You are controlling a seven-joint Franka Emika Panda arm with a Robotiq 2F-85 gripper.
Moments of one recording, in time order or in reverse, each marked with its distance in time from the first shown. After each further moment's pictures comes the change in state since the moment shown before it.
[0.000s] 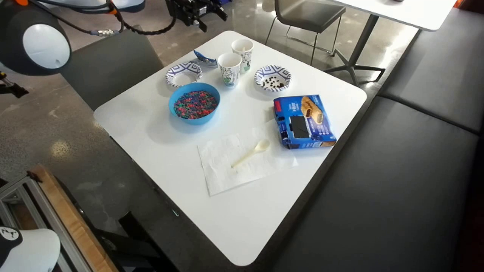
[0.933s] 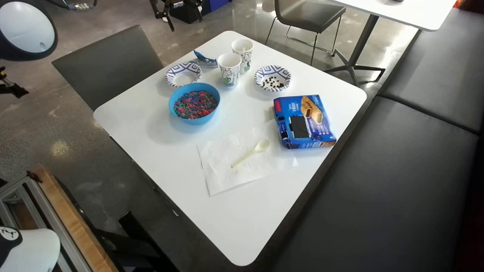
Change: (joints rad) arm -0.013 -0.103 -0.008 0.063 0.474 -0.143 0.301
